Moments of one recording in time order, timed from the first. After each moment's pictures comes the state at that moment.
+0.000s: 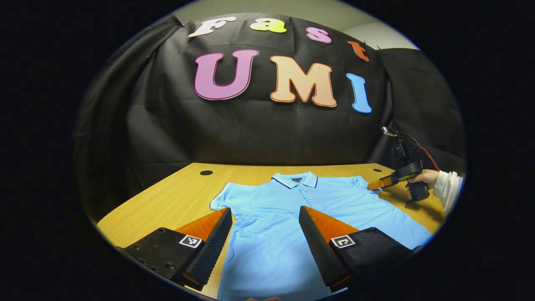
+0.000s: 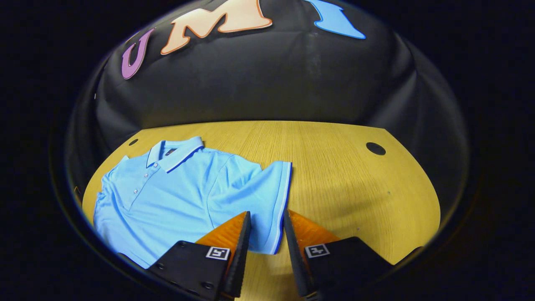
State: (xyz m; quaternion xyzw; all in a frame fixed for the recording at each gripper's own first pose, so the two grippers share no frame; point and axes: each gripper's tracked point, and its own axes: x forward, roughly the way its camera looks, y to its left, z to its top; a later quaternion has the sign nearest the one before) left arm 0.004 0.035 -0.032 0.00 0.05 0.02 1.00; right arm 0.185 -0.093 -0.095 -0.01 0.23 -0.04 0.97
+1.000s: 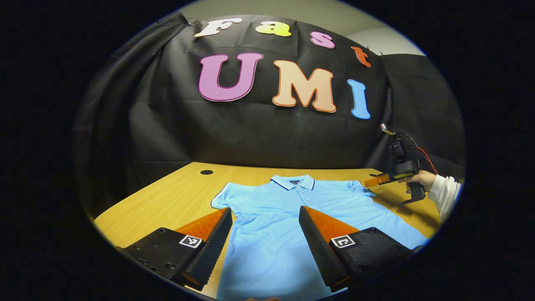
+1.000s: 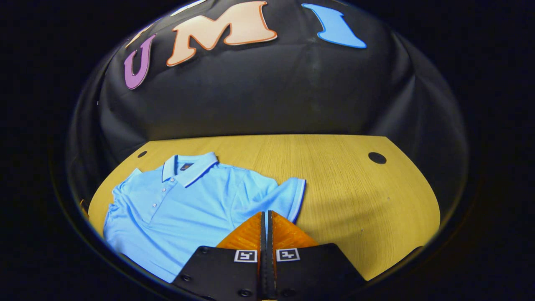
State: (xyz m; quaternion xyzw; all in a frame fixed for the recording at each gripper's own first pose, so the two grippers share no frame) left arm -0.013 0.038 -0.025 -0.03 0.04 0.02 1.00; right arm 0.177 -0.059 -0.052 0.00 0.19 -0.03 0.98
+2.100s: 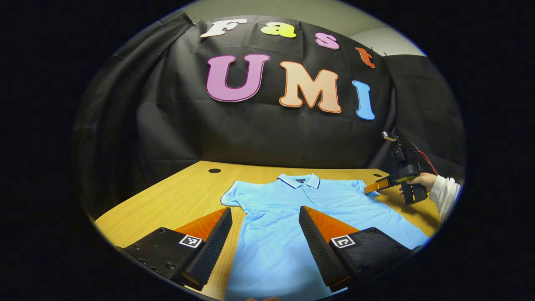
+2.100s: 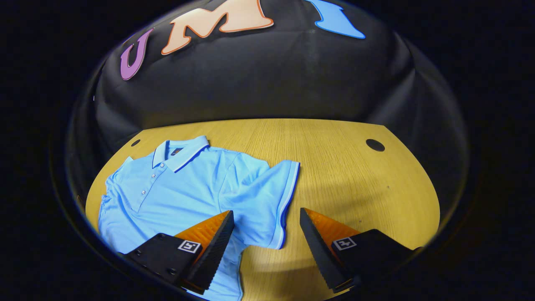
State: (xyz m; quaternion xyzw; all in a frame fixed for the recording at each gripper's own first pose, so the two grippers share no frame) left arm -0.027 0.049 -0.028 -0.03 0.04 0.03 1.00; right arm 0.173 -0.085 -0.097 0.00 0.26 -0.05 0.97
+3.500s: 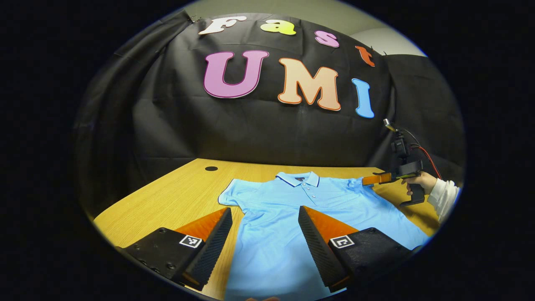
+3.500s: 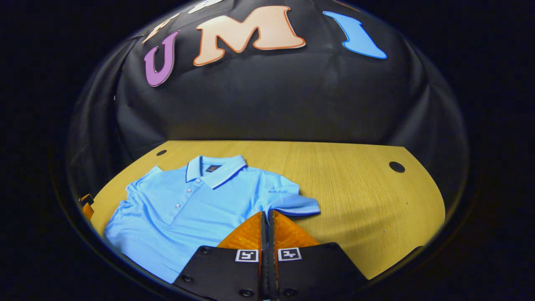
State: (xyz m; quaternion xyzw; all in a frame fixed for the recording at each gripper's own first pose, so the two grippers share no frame) left arm -0.016 0.047 -0.032 -0.03 0.05 0.02 1.00; right arm 0.175 -0.005 -0.051 -0.02 0.16 0.03 0.99
